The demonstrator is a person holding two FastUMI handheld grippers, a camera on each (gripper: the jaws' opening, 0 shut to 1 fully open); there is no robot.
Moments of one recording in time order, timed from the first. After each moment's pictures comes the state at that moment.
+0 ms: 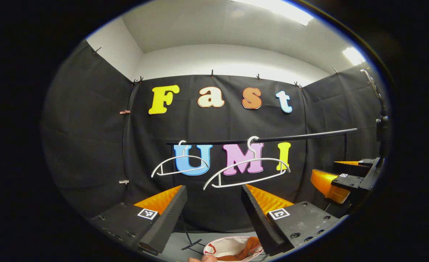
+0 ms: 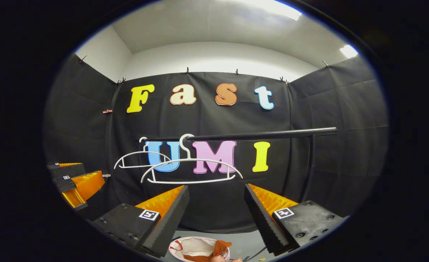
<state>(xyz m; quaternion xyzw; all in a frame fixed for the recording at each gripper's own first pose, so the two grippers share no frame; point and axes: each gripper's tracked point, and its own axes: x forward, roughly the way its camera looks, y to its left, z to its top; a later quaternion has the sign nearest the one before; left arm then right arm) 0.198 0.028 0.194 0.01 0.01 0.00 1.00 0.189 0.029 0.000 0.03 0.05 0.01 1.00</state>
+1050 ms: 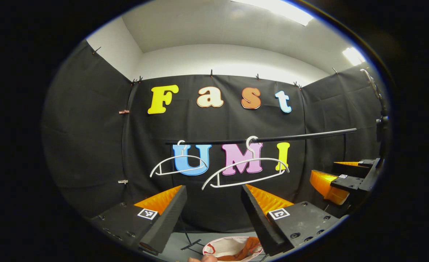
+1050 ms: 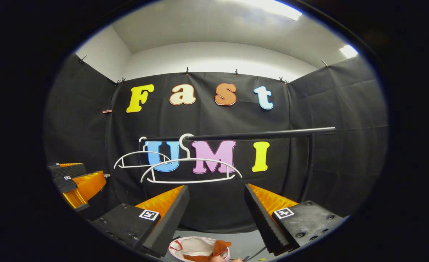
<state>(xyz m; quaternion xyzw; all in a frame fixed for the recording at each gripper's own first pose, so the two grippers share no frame) 0.191 0.042 0.041 0.01 0.01 -0.01 1.00 0.188 0.032 -0.002 0.02 0.05 0.01 1.00</state>
